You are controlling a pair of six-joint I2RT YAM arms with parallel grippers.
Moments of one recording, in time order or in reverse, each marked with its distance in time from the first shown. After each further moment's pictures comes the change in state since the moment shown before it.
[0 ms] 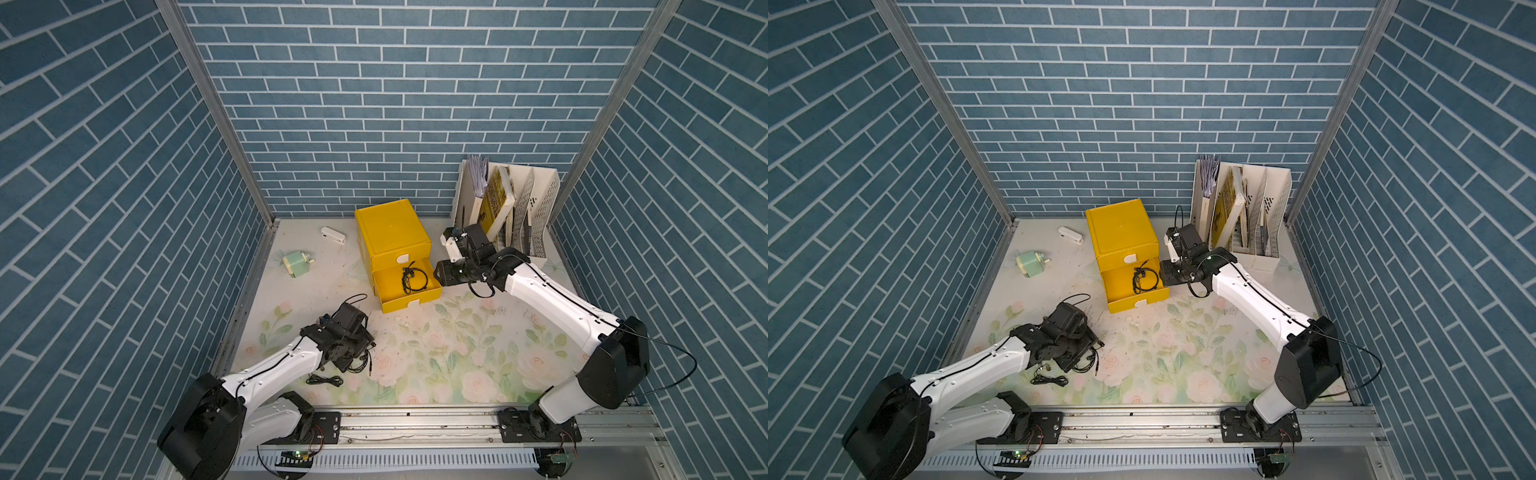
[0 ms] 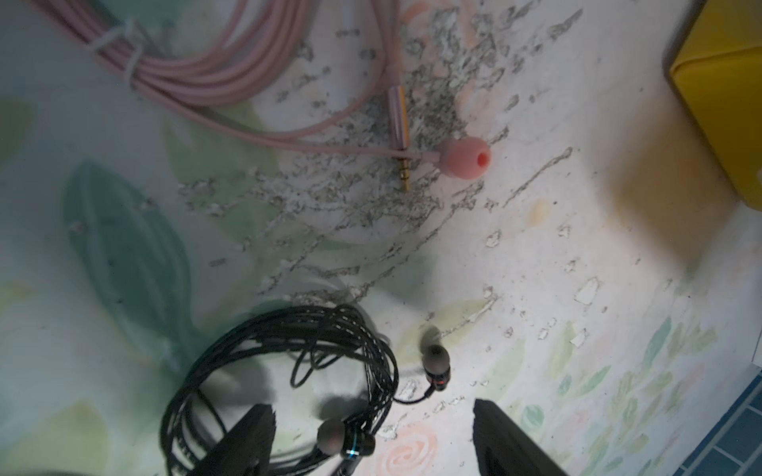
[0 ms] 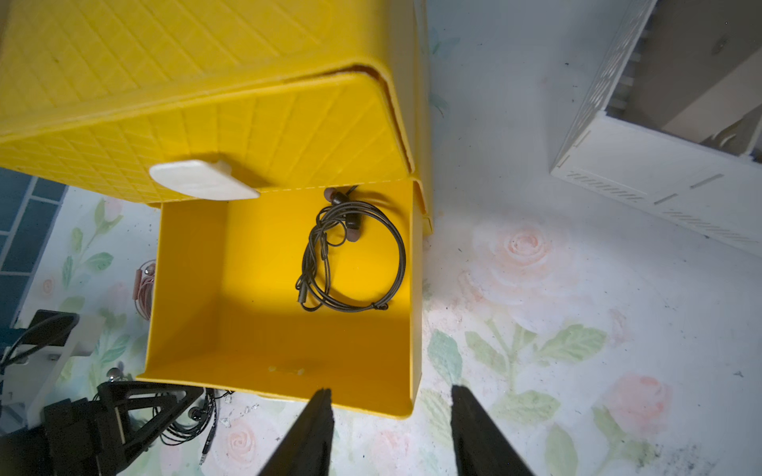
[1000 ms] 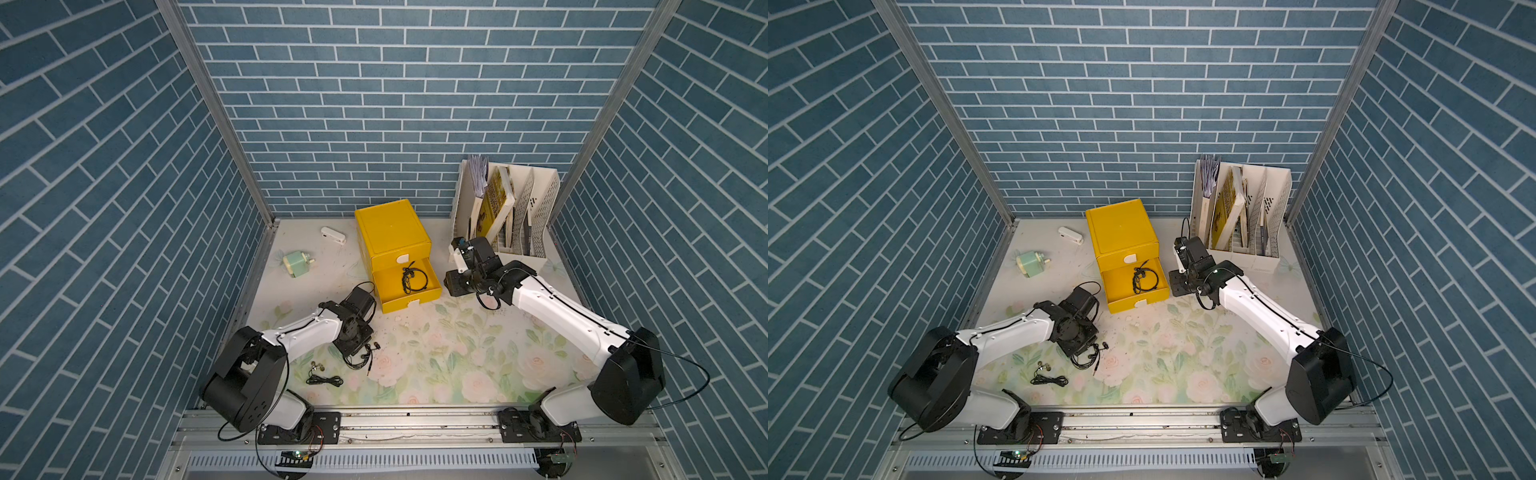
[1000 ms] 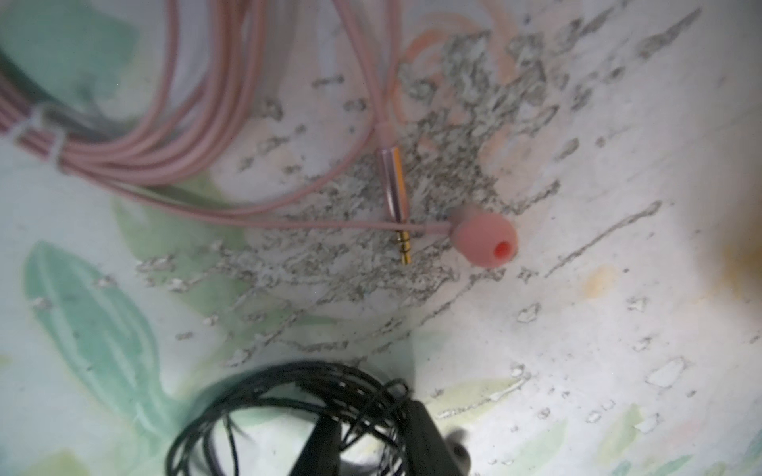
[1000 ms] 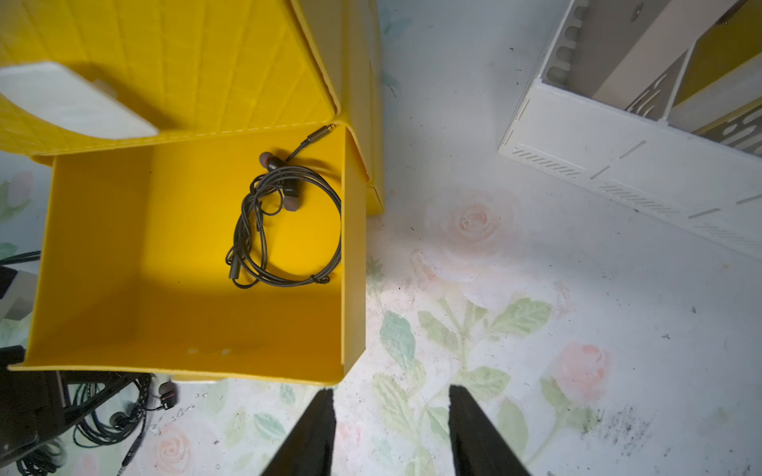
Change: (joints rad) left arm 0.050 0.304 0.192 -0.096 0.006 0.085; right arm -0.006 -0.087 -0.160 0.064 0.097 -0.043
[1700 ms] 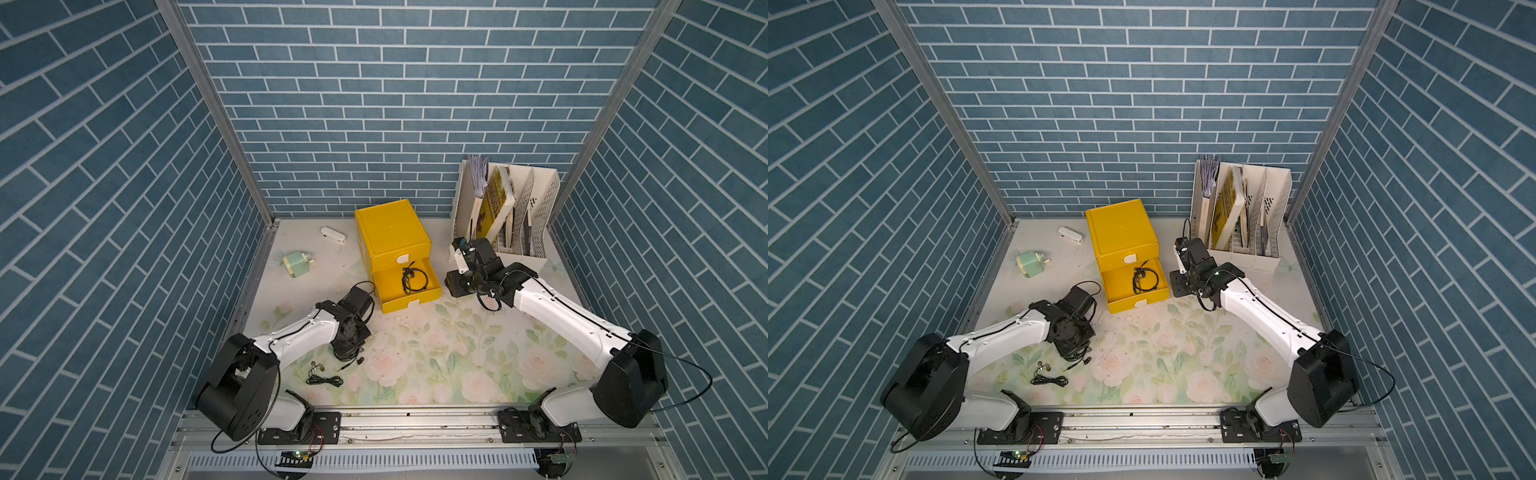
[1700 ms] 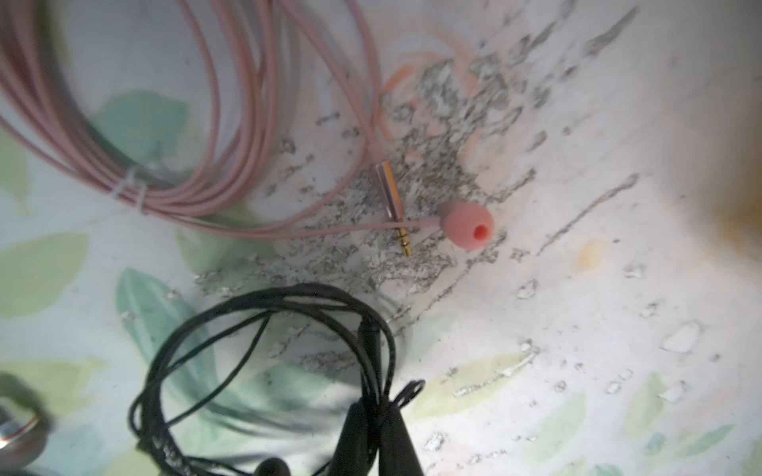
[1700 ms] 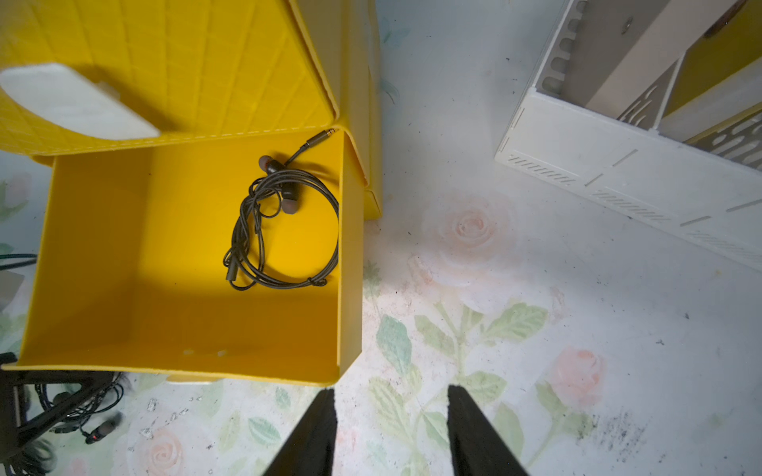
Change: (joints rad) left arm 0.003 -0.079 0.022 -0.087 -0.051 0.117; right arm -0.001 -0.018 -0.021 0.026 0.004 -0.008
